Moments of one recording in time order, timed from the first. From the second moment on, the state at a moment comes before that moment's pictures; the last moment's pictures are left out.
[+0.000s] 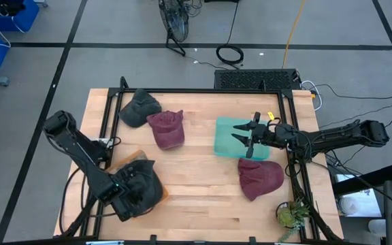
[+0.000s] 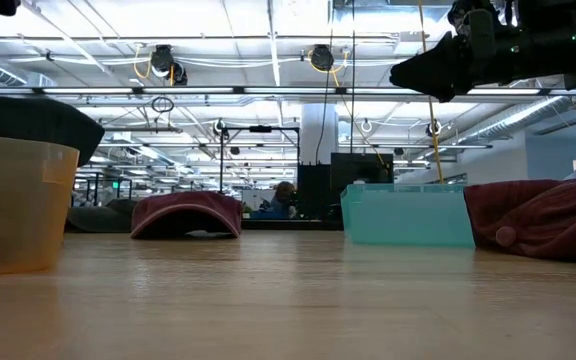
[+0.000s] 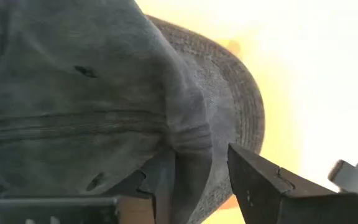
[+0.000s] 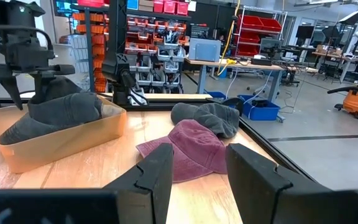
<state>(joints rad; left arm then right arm) -0.85 1.47 1.02 -0.94 -0.24 -1.42 -0.03 0.89 0.27 0.60 0.21 -0.06</state>
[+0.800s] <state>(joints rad) -0.81 1.23 1.02 -1.11 -0.25 -1.40 -0.03 0.89 0.27 0.60 0.21 -0.08</state>
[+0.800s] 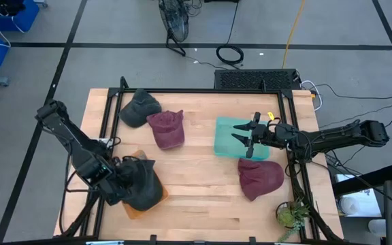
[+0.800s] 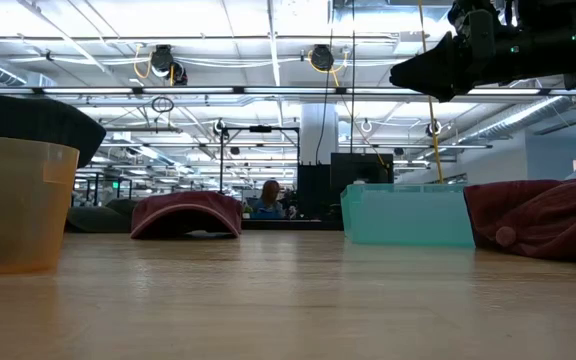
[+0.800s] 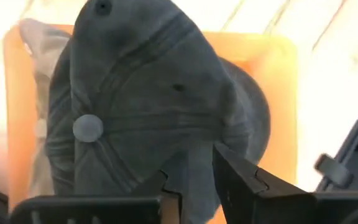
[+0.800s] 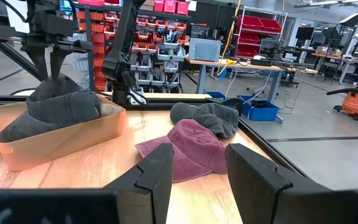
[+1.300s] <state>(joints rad) -0.71 1.25 0.68 -0.90 -0.16 -1.34 -0.03 0.89 0.27 0.60 0.21 -0.08</state>
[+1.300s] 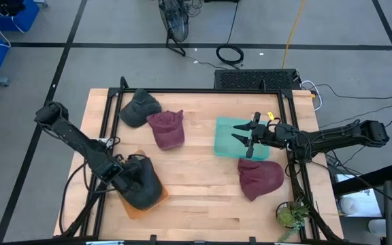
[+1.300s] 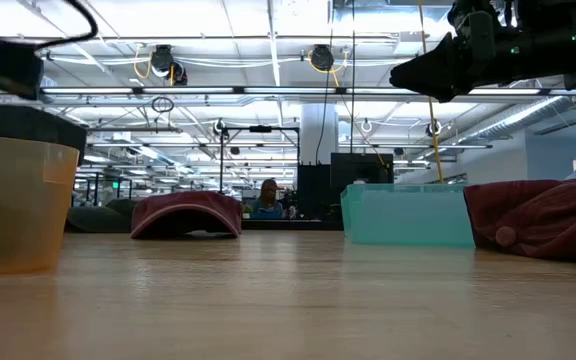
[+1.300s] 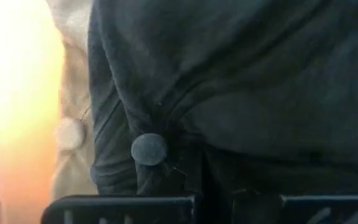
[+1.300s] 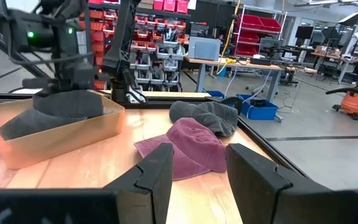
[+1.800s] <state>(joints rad) -0.69 1.25 0.61 -0.77 -0.16 -1.29 -0.05 0.89 0.27 0.59 0.21 -0.07</state>
